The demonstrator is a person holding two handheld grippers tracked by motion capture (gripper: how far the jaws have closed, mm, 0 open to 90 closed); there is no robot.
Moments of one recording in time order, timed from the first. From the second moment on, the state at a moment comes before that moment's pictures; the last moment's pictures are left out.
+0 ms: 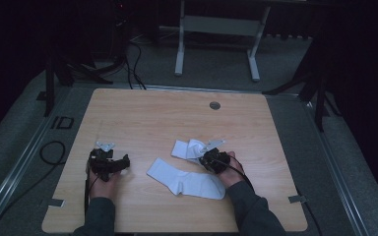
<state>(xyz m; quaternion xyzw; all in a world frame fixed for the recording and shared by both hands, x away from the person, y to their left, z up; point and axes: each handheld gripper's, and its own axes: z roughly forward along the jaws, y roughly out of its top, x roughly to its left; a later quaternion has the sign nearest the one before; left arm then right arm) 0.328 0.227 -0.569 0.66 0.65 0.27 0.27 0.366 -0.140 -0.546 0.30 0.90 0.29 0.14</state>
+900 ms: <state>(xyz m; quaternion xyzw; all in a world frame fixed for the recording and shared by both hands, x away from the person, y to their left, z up) 0.328 0.227 -0.569 0.66 0.65 0.27 0.27 0.387 -0.147 -0.510 0.37 0.86 0.32 0.13</state>
